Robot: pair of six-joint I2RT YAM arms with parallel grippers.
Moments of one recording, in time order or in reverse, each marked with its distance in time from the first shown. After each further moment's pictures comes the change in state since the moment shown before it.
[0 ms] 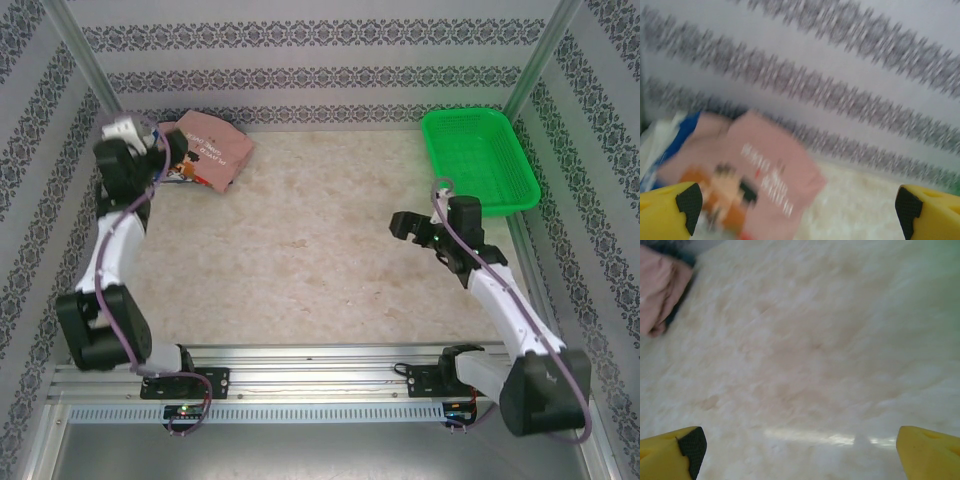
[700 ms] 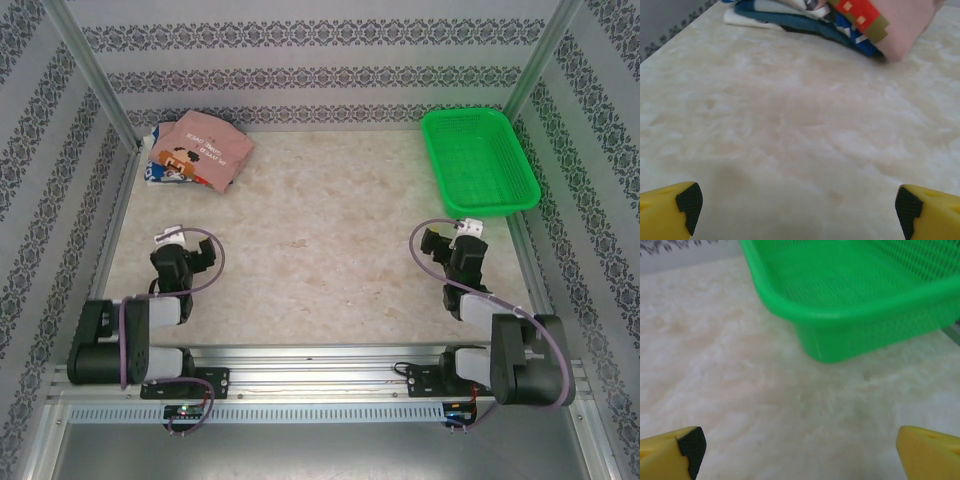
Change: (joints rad) left arm -0.169 0.011 -0.847 0.655 -0.398 0.183; right arm -0.116 0.206 -0.452 0.921 0.379 -0.191
